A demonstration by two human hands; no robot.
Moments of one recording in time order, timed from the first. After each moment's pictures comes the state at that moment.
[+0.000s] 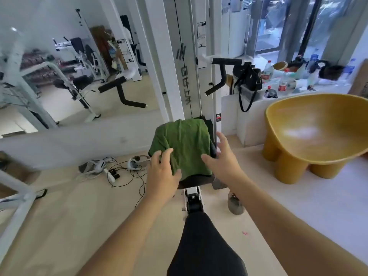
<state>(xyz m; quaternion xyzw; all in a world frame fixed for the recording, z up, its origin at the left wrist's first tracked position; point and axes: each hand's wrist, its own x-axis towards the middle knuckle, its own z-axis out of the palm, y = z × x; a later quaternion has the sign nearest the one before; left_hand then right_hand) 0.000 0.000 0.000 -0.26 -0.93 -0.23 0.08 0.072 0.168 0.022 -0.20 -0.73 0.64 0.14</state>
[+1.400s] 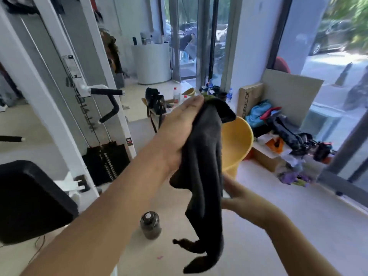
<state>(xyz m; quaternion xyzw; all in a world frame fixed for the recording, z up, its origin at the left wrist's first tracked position) 0.296 0.412 0.192 -0.30 -0.50 -0.73 -0.35 0.438 0.505 0.057 -0.17 -0.77 0.61 0.05</state>
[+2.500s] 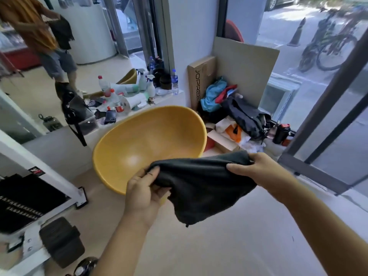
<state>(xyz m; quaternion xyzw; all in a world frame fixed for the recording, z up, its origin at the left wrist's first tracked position) 0.265 0.845 0.017 -0.08 -0.53 -0.75 -0.40 0.470 0.995 0.048 -0.47 -0.67 0.56 0.12</state>
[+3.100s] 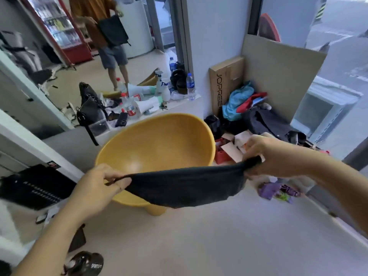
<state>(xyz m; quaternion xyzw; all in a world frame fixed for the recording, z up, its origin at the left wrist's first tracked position) 0.251 0.979 0.064 -0.30 -0.90 -0.28 -0.12 0.488 1.285 0.081 -0.15 -0.97 0.18 -0.10</state>
